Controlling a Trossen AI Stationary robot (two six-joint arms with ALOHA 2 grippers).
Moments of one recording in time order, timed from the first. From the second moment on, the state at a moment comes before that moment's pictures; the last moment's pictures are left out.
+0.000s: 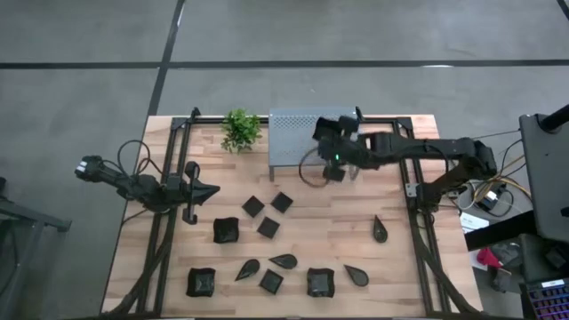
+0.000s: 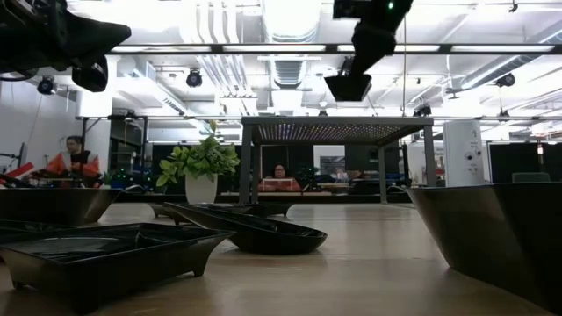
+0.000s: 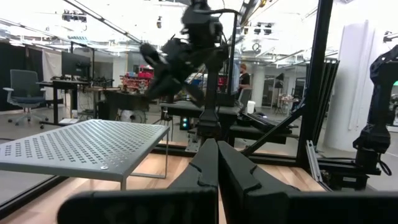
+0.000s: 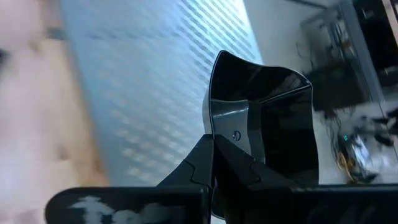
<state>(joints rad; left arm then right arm) -0.39 0.15 0.01 0.35 -0.46 0.01 -0.12 1.47 1.37 -0.88 0.60 -0.11</state>
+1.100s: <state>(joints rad) -0.39 0.15 0.01 0.35 -0.46 0.01 -0.49 1.47 1.28 -0.75 0.36 -0.18</state>
